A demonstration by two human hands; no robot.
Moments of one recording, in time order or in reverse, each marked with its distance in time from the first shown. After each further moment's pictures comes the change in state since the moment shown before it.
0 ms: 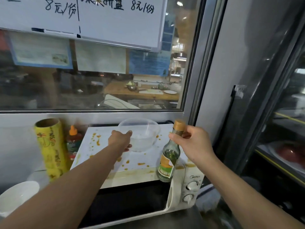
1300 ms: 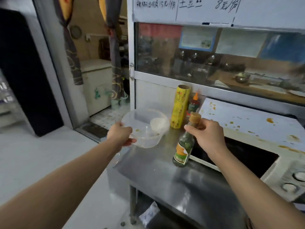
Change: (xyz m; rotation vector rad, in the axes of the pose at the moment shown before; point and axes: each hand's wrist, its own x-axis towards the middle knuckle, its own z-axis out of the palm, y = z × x) left_hand -0.287 -0.186 -0.330 -0.217 0.592 -0.193; right_hand -0.234 -0.118 0.128 0.195 -0.495 -0.259
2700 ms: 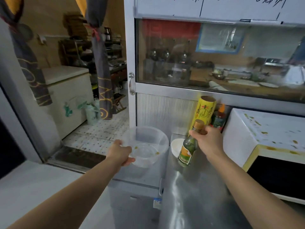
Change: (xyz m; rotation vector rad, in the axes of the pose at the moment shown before) left_hand 0.316 0.021 -0.092 0.128 -0.267 -0.042; right_hand 0.174 -0.029 0.258 -0.049 0.313 0.244
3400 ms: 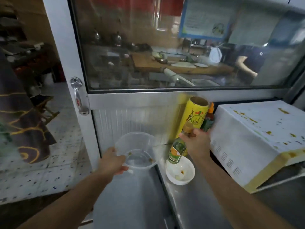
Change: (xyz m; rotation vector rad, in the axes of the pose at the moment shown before) left_hand 0.277 0.072 0.078 0.222 -0.443 0.085; right_hand 0.150 0.028 0.145 -0.114 0.438 0.230
